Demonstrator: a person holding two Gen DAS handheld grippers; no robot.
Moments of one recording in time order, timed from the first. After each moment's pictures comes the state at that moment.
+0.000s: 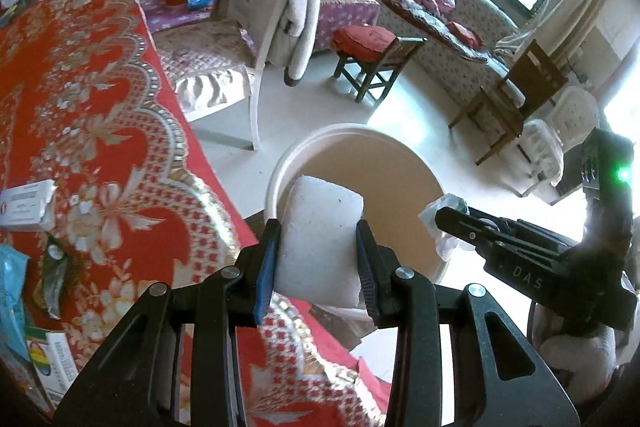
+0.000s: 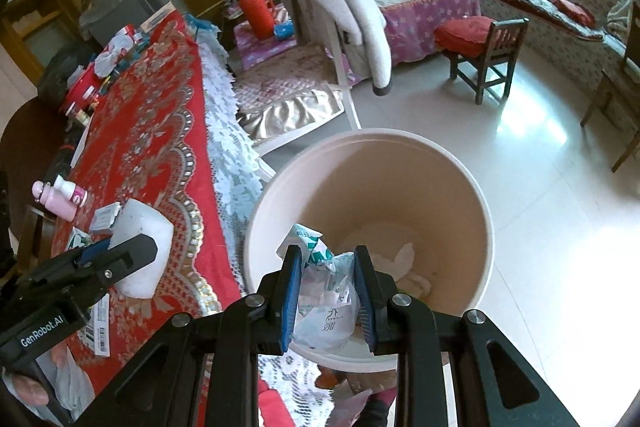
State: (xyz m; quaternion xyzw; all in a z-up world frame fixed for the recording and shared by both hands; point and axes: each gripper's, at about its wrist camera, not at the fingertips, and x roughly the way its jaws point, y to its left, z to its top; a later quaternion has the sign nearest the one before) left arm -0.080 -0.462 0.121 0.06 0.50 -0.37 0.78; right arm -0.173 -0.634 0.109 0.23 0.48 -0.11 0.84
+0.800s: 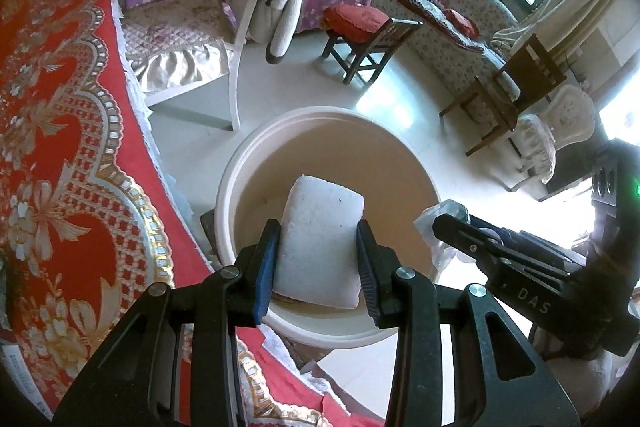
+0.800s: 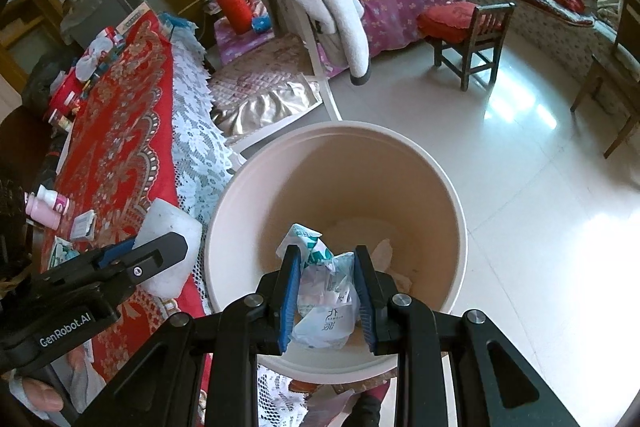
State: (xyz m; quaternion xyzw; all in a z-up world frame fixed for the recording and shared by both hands) left arm -0.068 -0.510 0.089 0.04 0.54 -0.38 0.75; right arm -0.175 -0.665 0.090 0.24 0.49 -0.13 0.82
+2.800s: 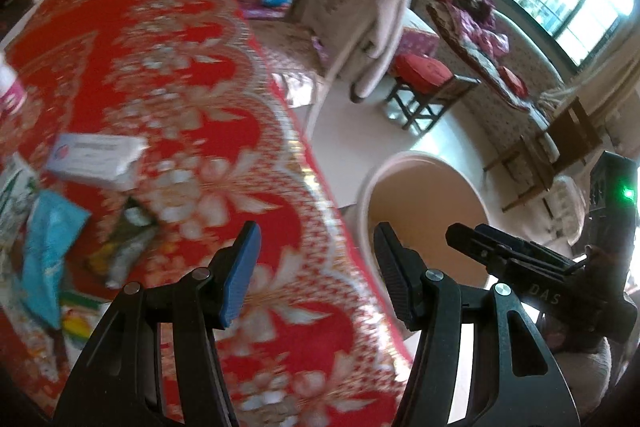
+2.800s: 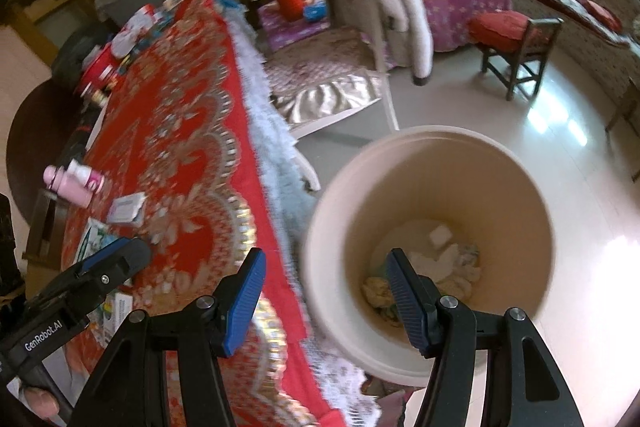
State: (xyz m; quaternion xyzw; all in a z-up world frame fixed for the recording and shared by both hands) left arm -0.047 -0.361 0.124 -0.01 0.51 -0.26 0.82; right arm -0.117 -0.568 0.107 0.22 0.50 -0.05 0.84
